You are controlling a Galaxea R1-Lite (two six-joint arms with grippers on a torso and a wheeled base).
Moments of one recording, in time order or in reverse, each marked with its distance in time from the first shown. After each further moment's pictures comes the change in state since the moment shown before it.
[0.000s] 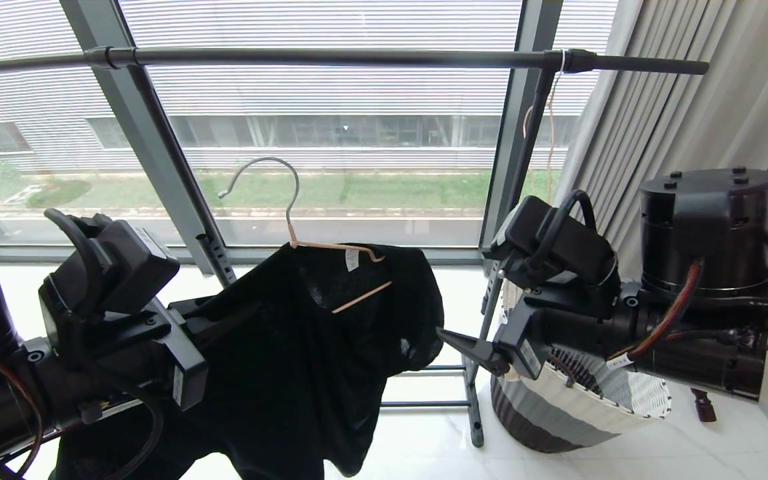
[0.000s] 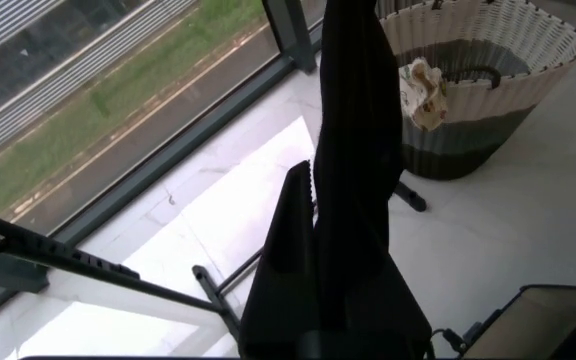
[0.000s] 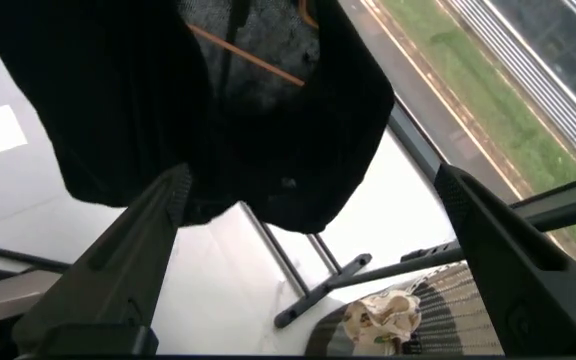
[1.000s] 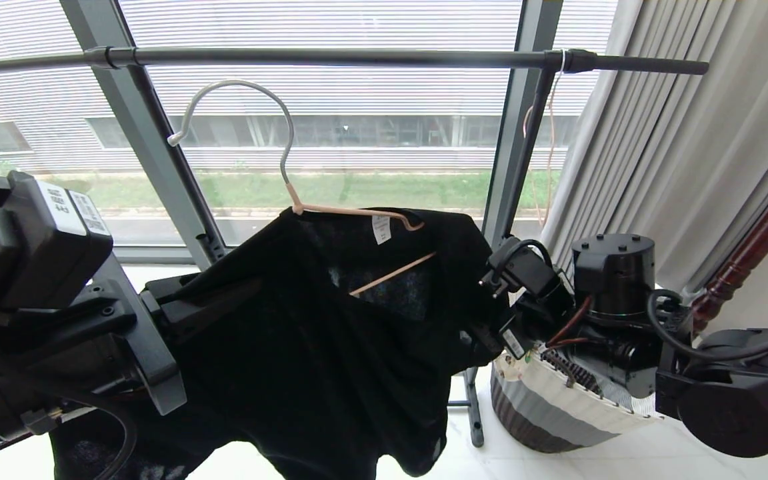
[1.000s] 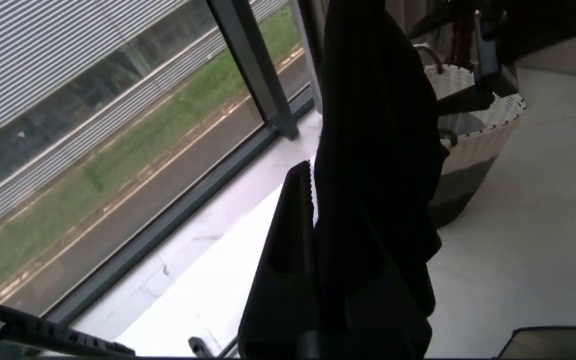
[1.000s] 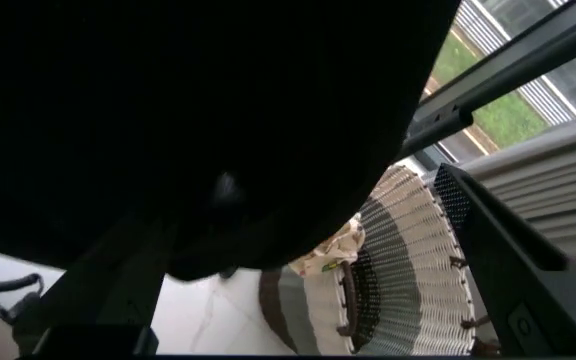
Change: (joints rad) left arm -0.118 -0.092 -0.052 0.004 -0.015 0.007; right arm -0.167 0.235 0.124 -0.338 -0.207 -0.001
